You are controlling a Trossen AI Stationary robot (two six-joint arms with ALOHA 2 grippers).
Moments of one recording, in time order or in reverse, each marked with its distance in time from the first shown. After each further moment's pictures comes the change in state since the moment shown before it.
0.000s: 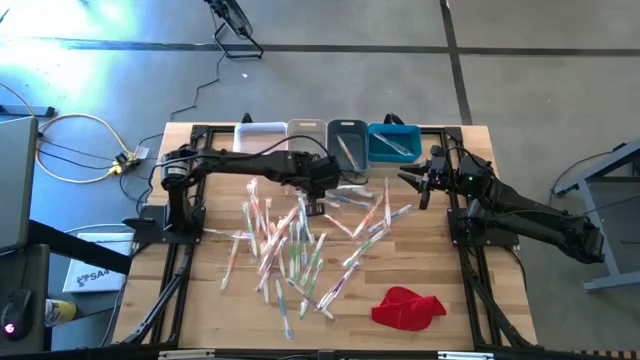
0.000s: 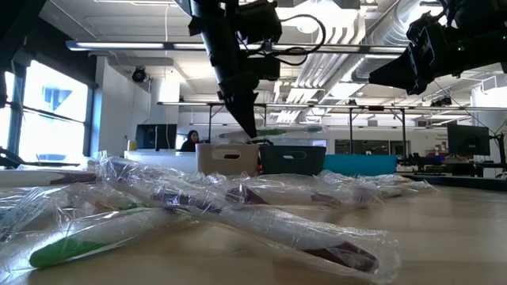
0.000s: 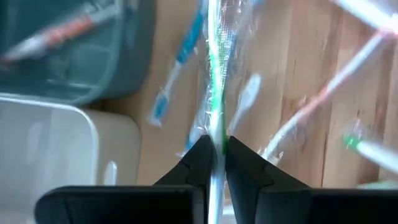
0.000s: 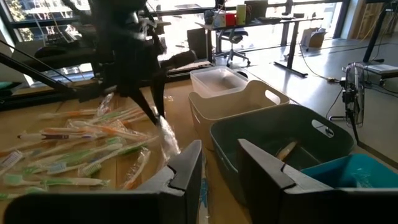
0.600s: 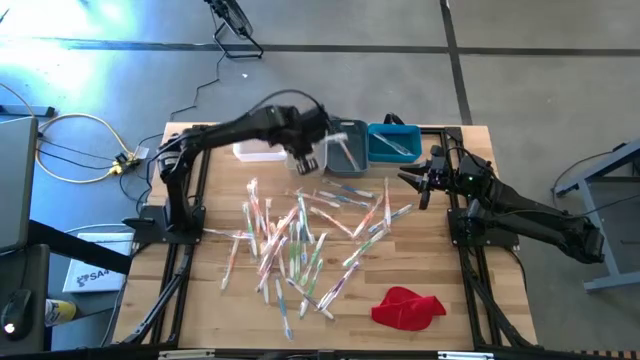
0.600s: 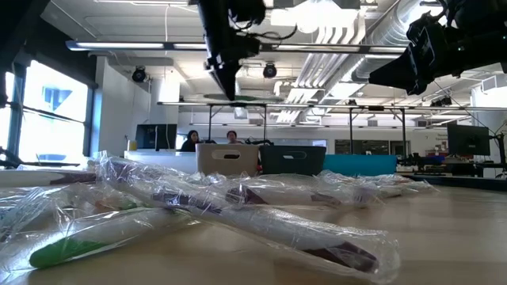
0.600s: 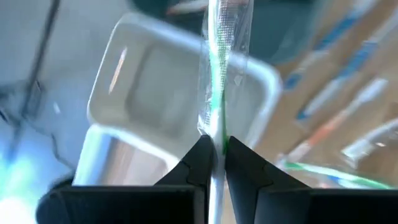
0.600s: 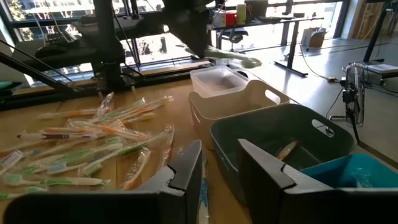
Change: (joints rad) left arm 0.219 -0.021 0.314 -0.420 -0.118 -0.083; right arm 0.000 0.000 0.000 -0.001 0.000 0.000
